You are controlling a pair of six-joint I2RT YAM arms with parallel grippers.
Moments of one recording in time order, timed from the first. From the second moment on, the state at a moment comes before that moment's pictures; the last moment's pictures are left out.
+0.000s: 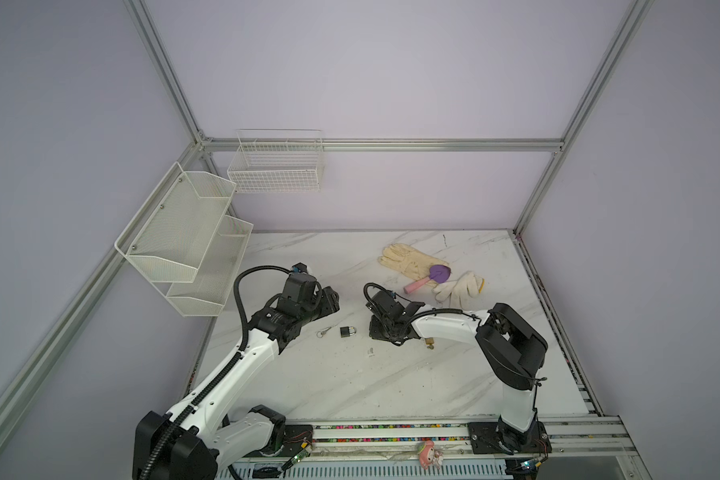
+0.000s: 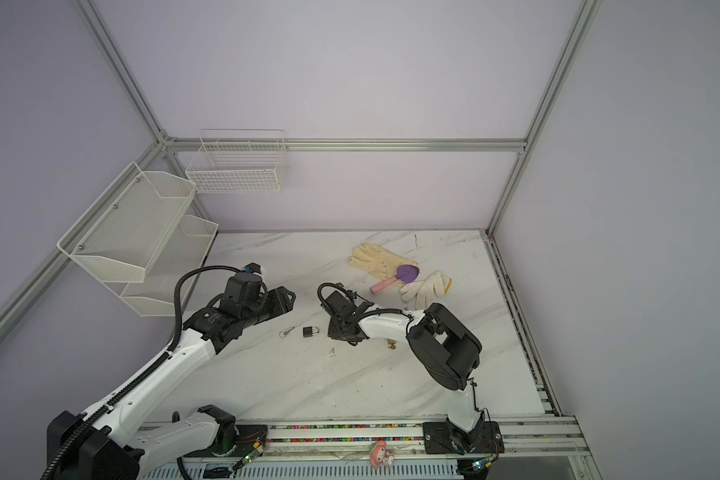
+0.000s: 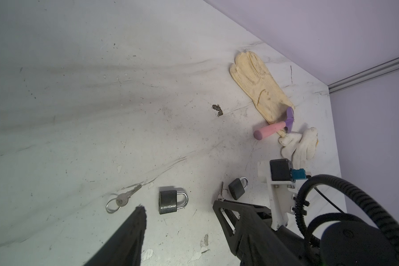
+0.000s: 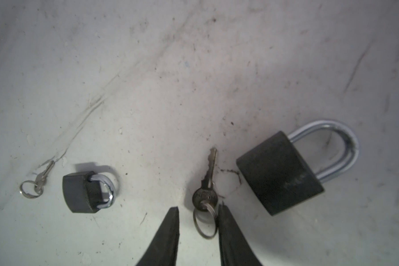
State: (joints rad) left arm -0.39 1.12 0.90 -0.51 -0.03 -0.70; right arm 0.90 1.91 1.20 -0.37 0.07 0.97
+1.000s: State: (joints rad) left arm -0.39 1.11 0.90 -0.48 0.10 -0.86; right arm 0.90 1.77 1.10 -0.29 0.16 0.76
